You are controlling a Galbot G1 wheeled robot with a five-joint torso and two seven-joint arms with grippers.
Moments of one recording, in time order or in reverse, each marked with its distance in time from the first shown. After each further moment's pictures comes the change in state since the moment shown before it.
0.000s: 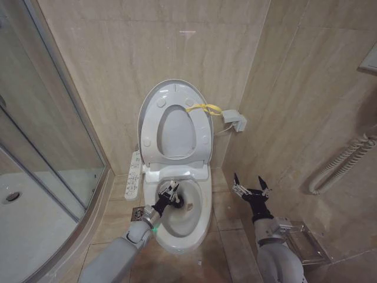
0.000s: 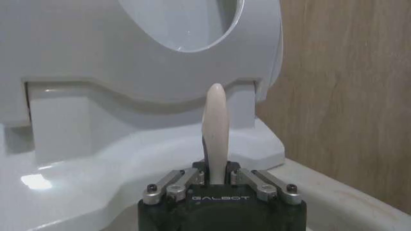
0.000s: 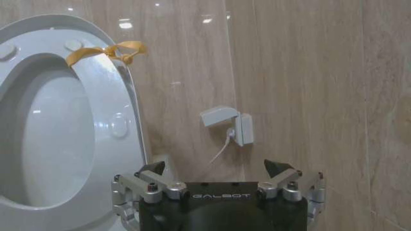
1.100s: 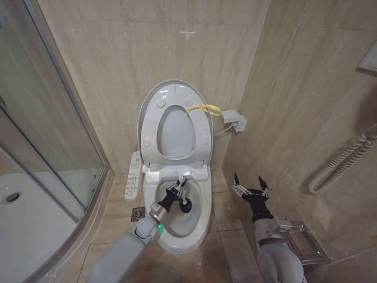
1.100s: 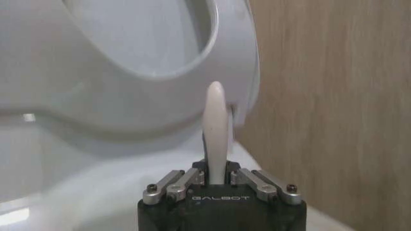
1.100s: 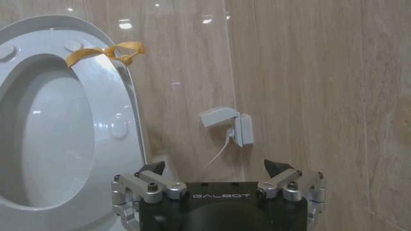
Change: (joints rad) left arm -0.013 -0.056 -0.012 0.007 0.030 -0.044 0.048; right arm 0.000 0.000 0.000 0.000 0.000 0.000 0.000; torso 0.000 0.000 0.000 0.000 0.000
